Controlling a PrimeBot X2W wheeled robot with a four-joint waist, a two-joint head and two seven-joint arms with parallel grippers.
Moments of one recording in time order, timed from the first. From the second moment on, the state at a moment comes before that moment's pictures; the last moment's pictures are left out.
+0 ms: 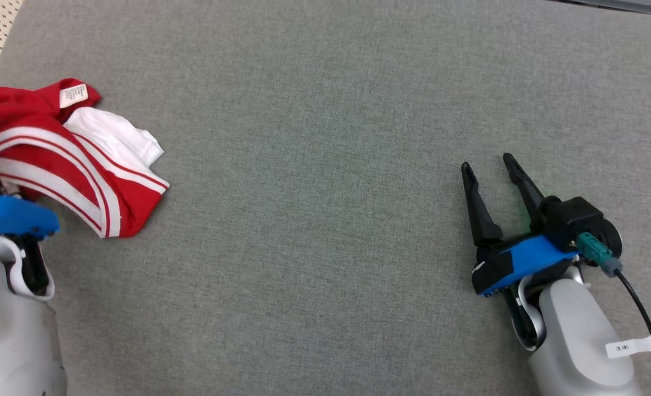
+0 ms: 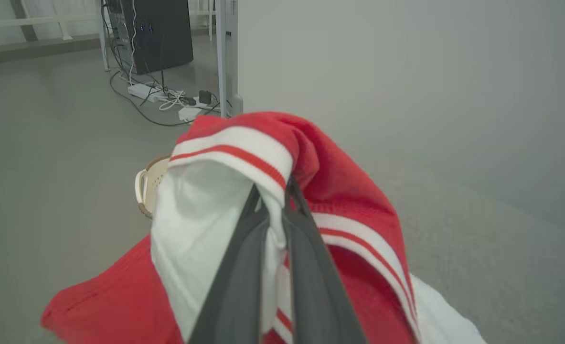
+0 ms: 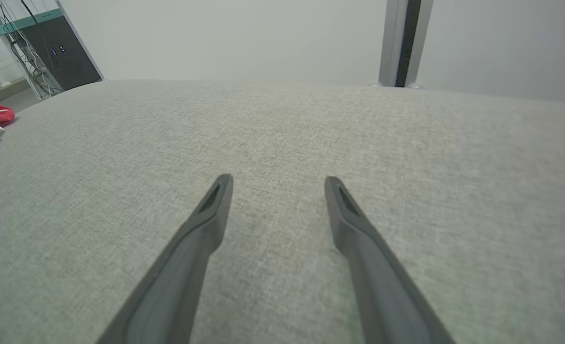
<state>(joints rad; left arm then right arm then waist) -0.65 0.21 0.36 0.80 -0.25 -0.12 -0.26 -0.45 -0.04 0.06 0.50 0.06 0.13 -0.27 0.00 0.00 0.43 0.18</state>
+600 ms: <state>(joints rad) -0.61 0.14 -0.24 0.26 -0.39 -0.13 -0.26 -0.34 -0.05 0.13 0.47 0.27 0.13 -0.26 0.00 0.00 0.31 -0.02</state>
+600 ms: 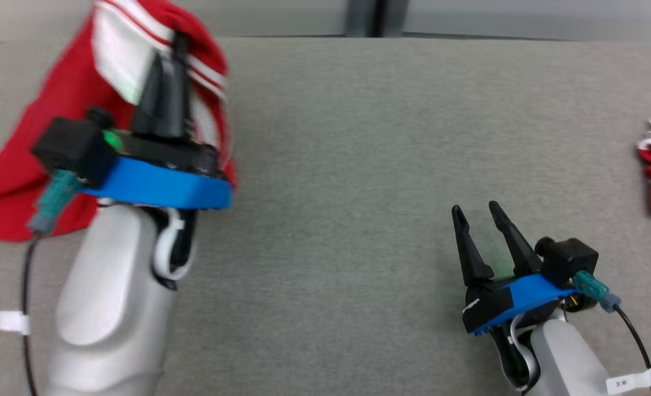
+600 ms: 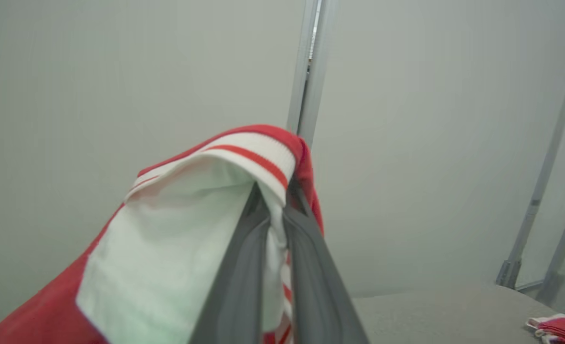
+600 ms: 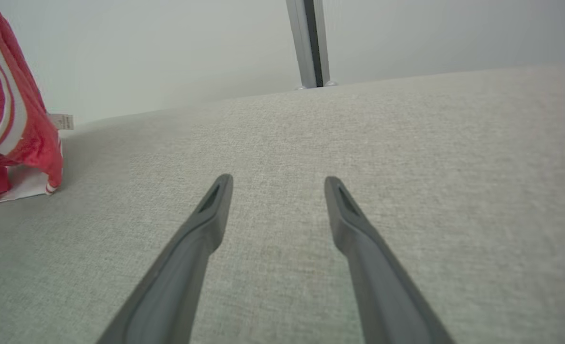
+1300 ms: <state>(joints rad) -0.62 0.06 -0.69 0.47 -0.48 -0.13 -0.26 -0.31 -0.05 0.18 0.45 0.35 0.13 -0.26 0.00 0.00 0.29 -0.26</state>
